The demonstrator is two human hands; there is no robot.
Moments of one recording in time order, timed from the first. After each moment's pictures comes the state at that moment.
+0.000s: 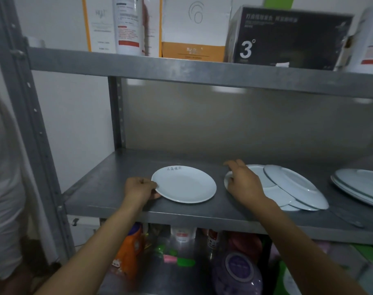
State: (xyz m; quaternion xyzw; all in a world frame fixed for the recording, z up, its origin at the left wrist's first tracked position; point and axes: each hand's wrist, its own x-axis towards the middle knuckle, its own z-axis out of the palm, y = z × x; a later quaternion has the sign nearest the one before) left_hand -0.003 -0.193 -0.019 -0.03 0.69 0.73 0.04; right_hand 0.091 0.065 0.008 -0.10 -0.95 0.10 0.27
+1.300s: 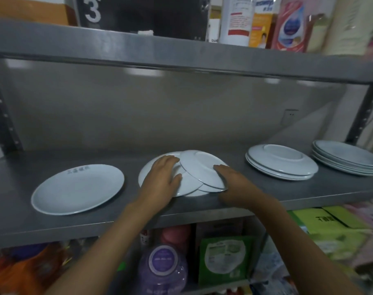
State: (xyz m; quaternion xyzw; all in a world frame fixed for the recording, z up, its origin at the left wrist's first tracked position) left_hand 0.091 0.060 -0.016 0.44 0.80 0.37 -0.15; right_hand 0.223 0.255 -0.004 -0.16 -0.97 0.16 0.10
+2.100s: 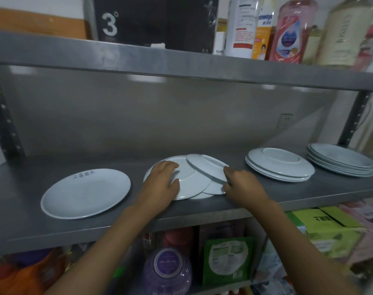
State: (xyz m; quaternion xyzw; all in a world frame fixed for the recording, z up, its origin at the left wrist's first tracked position) left_hand 0.081 0.042 -0.015 0.45 0.80 0.37 -0.15; right_hand 0.222 0.241 0.005 -0.21 -0.96 -0.02 0.19
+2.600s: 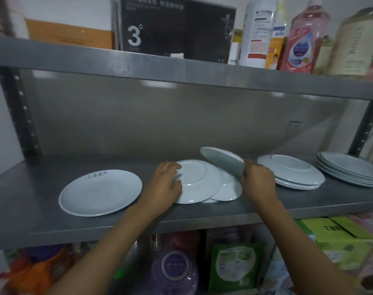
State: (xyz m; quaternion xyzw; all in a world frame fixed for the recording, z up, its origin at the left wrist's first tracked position) left_hand 0.078 0.017 -0.006 0.45 0.80 0.37 -0.15; right_hand 0.211 0.241 0.020 -0.30 -0.89 -0.06 0.34
